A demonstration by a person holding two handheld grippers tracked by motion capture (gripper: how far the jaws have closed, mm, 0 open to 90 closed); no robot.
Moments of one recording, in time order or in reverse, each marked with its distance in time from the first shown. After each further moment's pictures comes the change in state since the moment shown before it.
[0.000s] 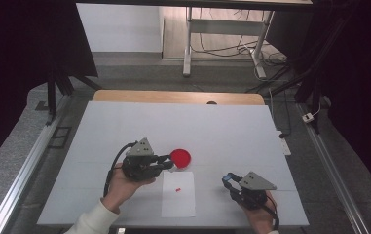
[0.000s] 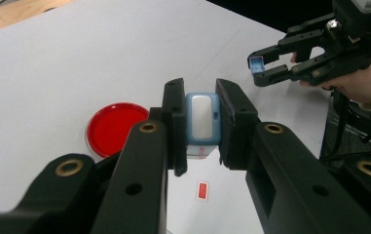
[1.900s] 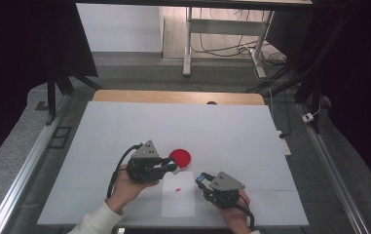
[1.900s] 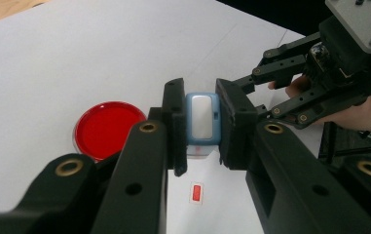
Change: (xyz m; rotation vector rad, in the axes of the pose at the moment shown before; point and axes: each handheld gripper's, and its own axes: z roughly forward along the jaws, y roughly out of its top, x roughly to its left) left arm -0.006 -0.001 0.011 0.018 -0.008 0.012; right arm 0.051 0.027 0.041 -0.026 0.095 -0.093
